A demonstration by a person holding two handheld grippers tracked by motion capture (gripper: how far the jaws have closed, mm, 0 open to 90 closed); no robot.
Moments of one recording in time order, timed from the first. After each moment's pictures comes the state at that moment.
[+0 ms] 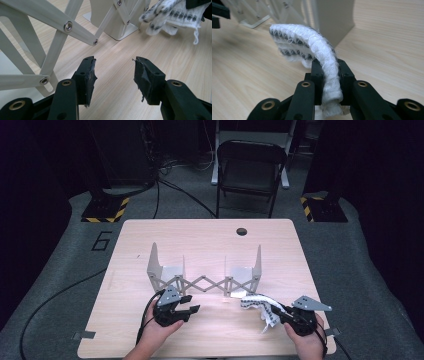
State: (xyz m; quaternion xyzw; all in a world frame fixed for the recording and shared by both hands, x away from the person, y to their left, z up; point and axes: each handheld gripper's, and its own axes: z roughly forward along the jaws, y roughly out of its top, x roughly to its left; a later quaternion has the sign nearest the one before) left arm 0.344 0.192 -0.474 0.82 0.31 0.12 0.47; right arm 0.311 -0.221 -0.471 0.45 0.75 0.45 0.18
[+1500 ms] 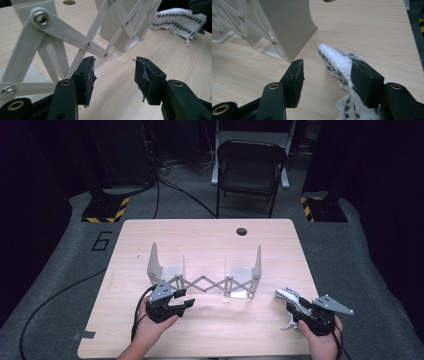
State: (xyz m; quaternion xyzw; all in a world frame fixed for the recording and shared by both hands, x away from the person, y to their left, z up) left arm 0.344 0.207 -0.451 0.80 0.33 0.14 0.48; right arm 0.306 -0.260 -0.464 0.52 0.70 0.43 0.23
